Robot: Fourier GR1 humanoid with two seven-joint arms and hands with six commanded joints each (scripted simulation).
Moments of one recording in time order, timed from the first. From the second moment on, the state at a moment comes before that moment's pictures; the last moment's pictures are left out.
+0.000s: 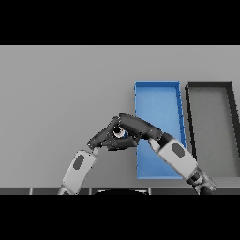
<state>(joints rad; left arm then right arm) -0.23 -0.06 -0.37 -1.57 -0.23 -0.45 0.03 -0.60 -0.24 0.46 -1.85 -0.30 0.34 0.34</state>
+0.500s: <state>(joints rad) -0.21 -0.07 -0.34 -1.56 -0.21 -0.44 0.07 -0.59 -0.17 0.41 -1.84 -0.29 0.38 0.39</state>
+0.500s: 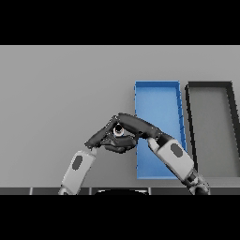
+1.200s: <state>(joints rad) -0.20 -0.08 -0.35 -1.57 -0.23 -0.43 0.11 -1.04 -0.24 0.06 -1.71 -0.62 0.20 0.55</state>
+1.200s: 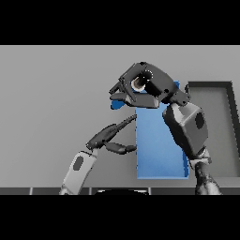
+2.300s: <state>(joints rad) -0.17 -0.07 -0.35 -1.59 -0.23 -0.44 0.11 -0.51 -0.48 -0.02 -1.59 -0.43 0.08 0.61</state>
